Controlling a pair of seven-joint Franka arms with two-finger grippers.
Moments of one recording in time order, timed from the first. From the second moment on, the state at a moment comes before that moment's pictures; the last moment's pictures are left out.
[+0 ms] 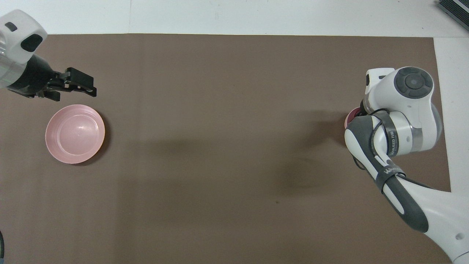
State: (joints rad) left arm 0.01 0.08 -0.05 -1.46 -0.06 1.56 -0.02; right arm 0.12 0.33 -0.12 -1.89 -0.22 2.22 -0.62
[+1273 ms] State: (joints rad) left arm 0.00 -0.04 -0.03 -1.61 0.02 1.56 0.02; right arm 0.12 0.34 -0.12 -1.90 -0.21 2.25 -0.62
